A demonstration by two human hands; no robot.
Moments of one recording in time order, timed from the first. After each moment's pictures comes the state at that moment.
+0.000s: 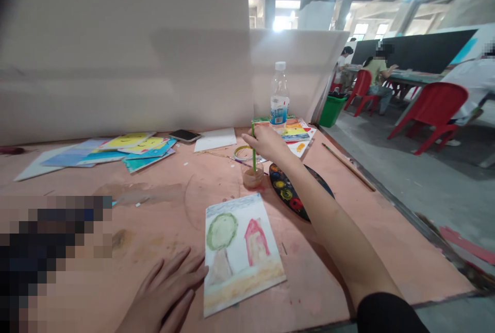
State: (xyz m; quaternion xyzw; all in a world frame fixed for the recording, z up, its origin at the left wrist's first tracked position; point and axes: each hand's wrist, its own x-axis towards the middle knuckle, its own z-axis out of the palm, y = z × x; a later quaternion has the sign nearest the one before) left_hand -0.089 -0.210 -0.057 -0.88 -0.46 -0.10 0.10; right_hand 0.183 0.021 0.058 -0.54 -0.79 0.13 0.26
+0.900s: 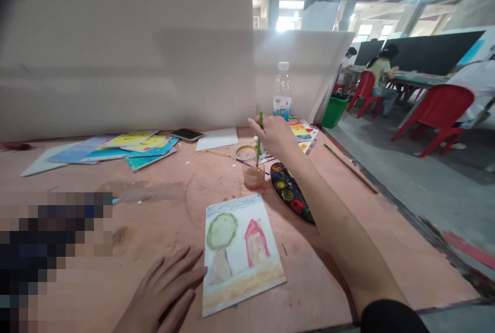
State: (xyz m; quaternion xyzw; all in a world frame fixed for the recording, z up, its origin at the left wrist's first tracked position) left_hand -0.102 -0.216 -0.076 -0.85 -0.50 -0.17 -0.03; right_hand 0.192 0.003 0.080 -0.51 -0.77 0.05 0.38
